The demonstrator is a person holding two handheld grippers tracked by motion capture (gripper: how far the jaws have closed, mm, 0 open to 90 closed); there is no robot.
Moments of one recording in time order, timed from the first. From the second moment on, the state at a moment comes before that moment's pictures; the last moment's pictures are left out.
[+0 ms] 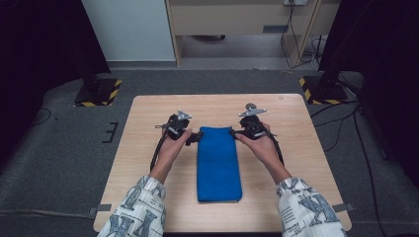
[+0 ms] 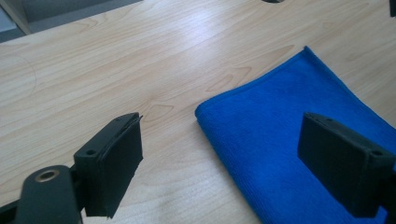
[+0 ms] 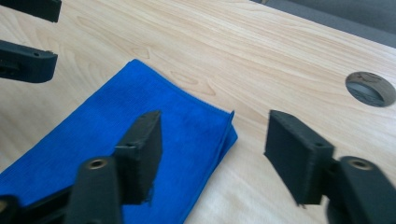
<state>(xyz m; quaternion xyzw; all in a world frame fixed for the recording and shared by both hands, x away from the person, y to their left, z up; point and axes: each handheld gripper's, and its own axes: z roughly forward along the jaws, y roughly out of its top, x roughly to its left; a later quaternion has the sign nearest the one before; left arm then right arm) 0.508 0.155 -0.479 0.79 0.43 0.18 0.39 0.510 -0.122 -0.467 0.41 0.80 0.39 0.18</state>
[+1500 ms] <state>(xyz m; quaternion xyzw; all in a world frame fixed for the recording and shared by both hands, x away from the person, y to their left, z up) 0.531 0.154 -0.509 0.79 0.46 0.14 0.38 0.563 -0.098 -0.520 0.47 0.82 0.31 0.11</state>
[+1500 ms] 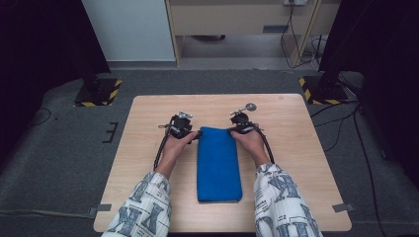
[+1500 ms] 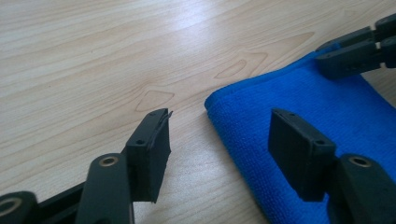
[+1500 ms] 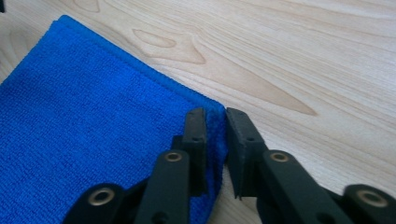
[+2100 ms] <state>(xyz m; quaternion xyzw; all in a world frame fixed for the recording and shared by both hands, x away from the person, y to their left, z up) 0.543 0.130 -0.528 0.80 0.46 0.16 0.35 0.550 -0.097 -0.520 0.46 0.81 0.34 0.14</state>
